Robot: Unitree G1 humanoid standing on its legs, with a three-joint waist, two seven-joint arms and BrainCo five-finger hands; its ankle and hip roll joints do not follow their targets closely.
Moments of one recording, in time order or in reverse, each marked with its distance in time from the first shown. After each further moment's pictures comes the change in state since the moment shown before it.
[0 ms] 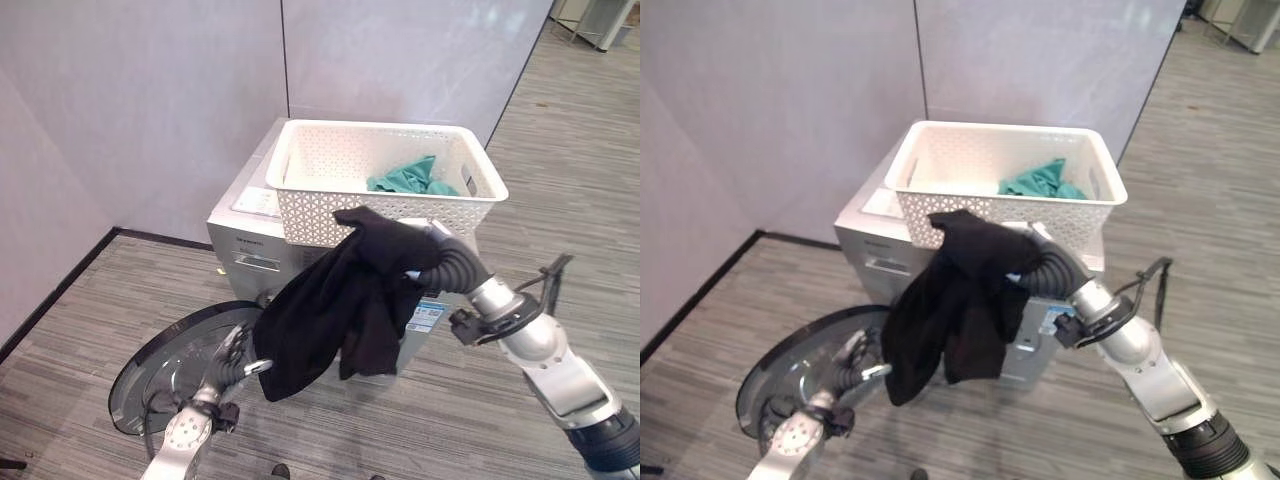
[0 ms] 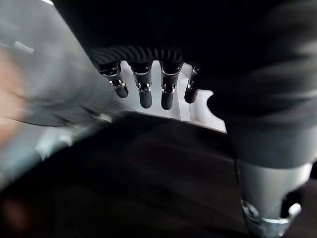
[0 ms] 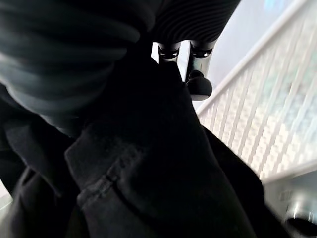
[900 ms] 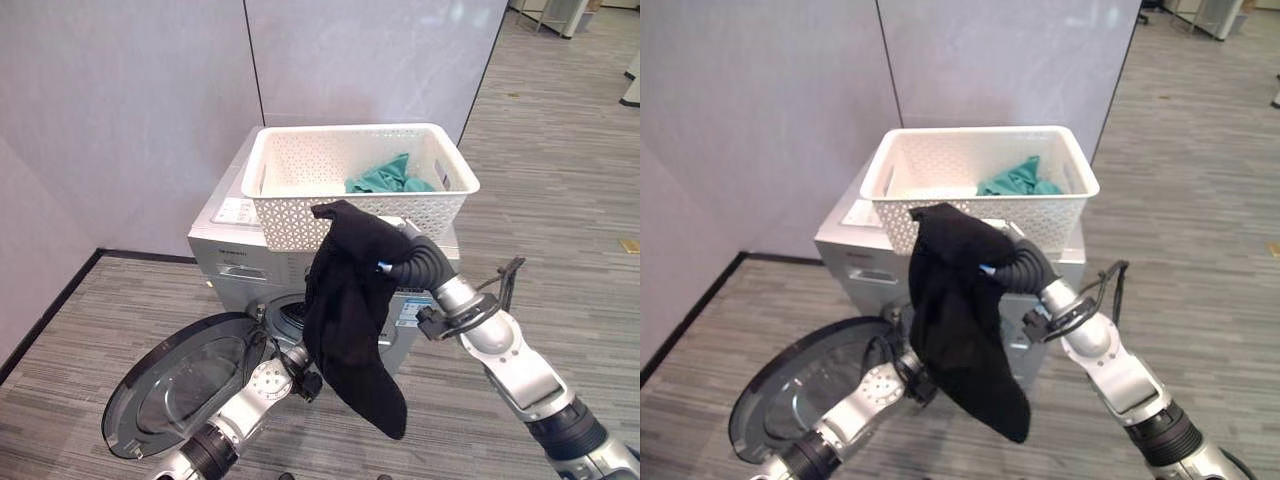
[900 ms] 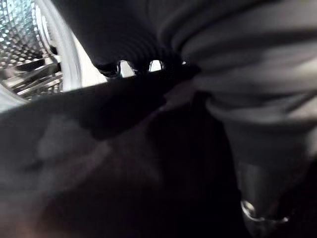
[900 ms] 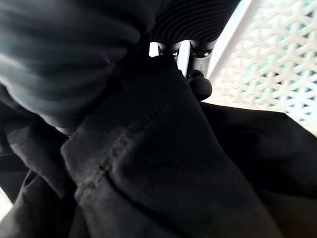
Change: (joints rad) left arm -0.303 -0.093 -0.409 0.030 -0.081 0.106 -0.063; right arm -0.080 0.126 0.084 0.090 0.015 0.078 -0.092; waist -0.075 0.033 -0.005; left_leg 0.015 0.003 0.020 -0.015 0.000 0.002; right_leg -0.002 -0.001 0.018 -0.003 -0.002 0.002
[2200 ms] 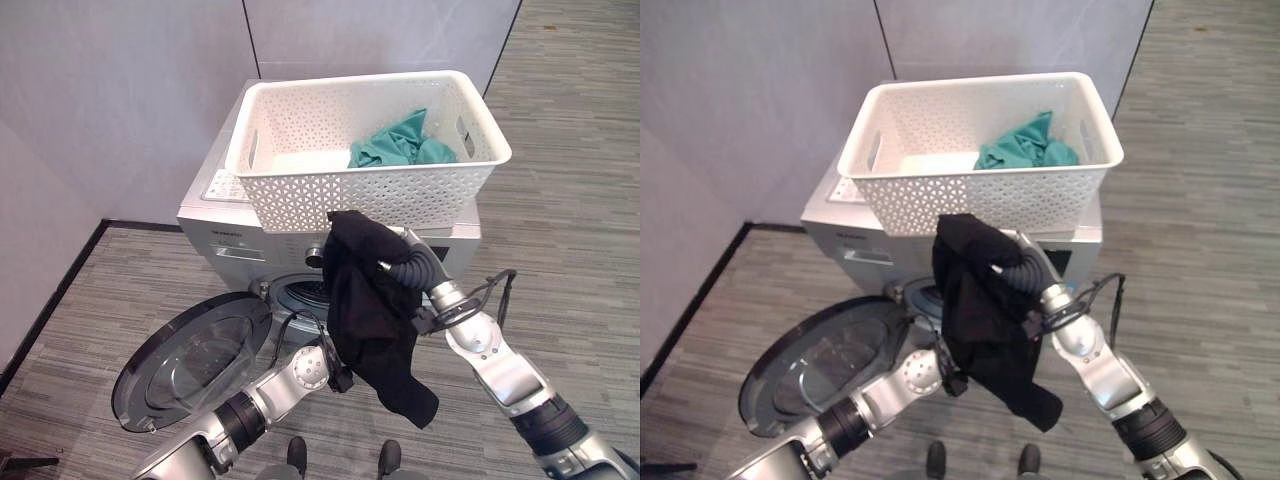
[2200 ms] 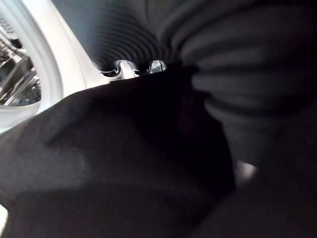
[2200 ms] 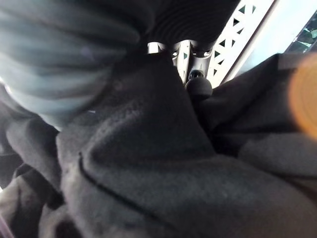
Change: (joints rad) left arm -0.255 -0.071 -0.185 0.099 0.376 -0.032 0.043; right arm -0.008 0.066 0.026 0.135 -0.115 0.070 -0.113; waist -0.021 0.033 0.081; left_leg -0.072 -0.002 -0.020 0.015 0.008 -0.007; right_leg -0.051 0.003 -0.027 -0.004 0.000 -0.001
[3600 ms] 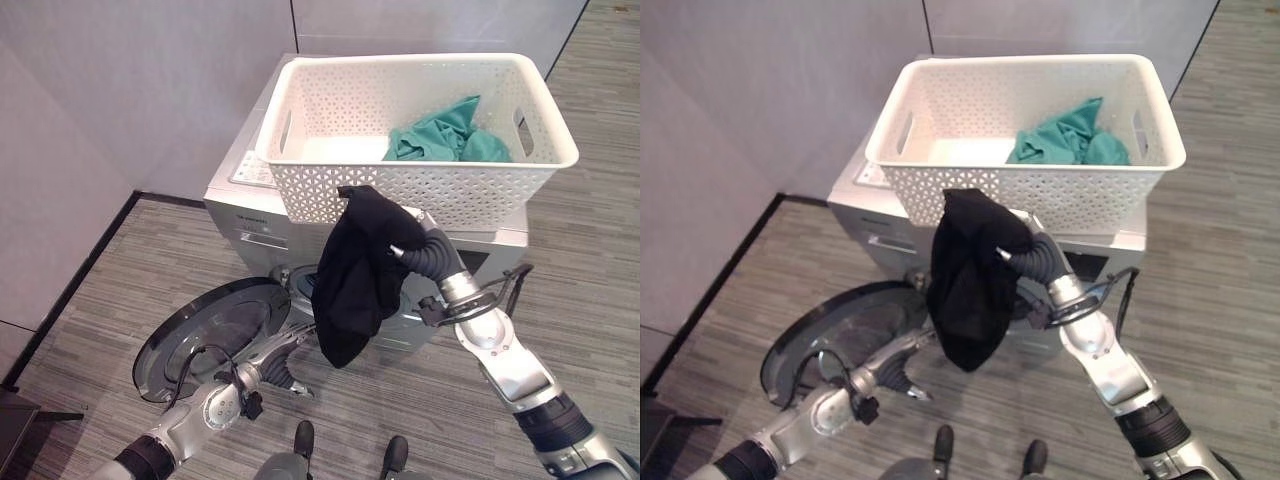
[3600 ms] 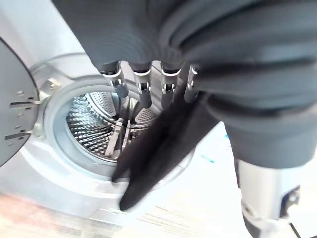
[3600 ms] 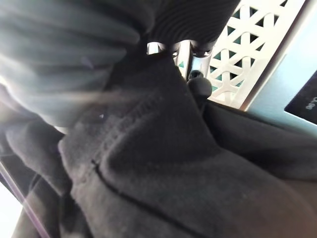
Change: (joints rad) left arm 0.321 0.388 0.206 -0.083 0.267 -0.249 0.137; right arm -0.003 -0.005 -0.063 -0.030 0.038 -0.115 -0.016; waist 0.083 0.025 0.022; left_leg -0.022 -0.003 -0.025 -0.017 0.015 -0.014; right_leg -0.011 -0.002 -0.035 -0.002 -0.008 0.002
